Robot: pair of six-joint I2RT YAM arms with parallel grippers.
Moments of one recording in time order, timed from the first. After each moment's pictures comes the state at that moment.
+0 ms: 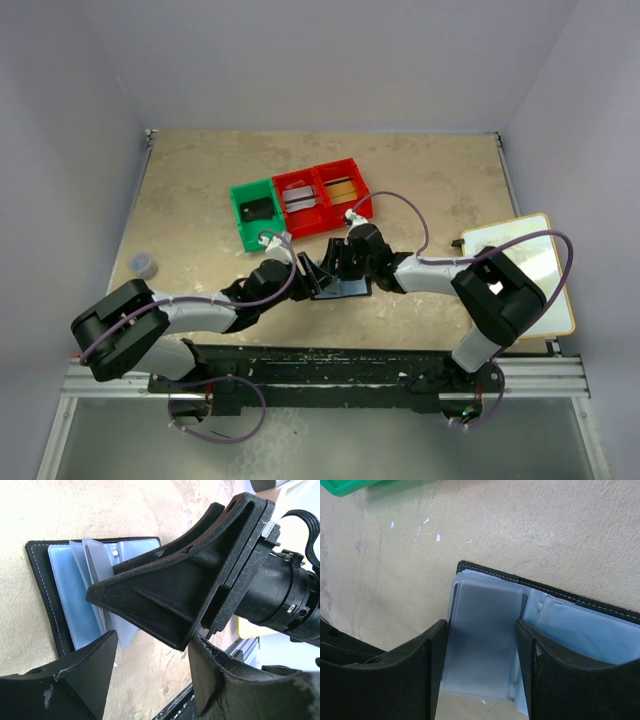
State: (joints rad) left arm -0.89 1.38 0.39 0.58 -0.10 -1.07; right arm 0.73 1.64 0.71 0.21 -0.10 0.69
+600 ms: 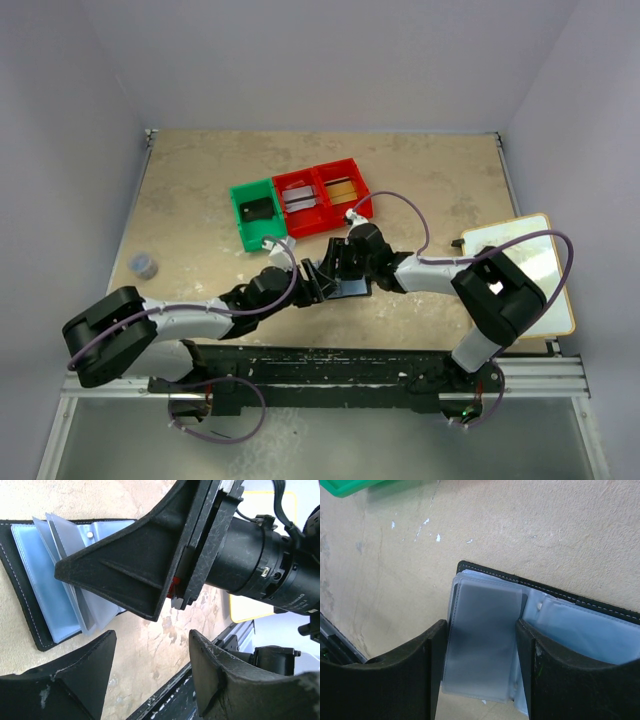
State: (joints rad) left arm -0.97 1.31 0.38 0.56 -0.13 -1.06; right arm 0.73 1.64 0.71 0.21 -0.11 0.69
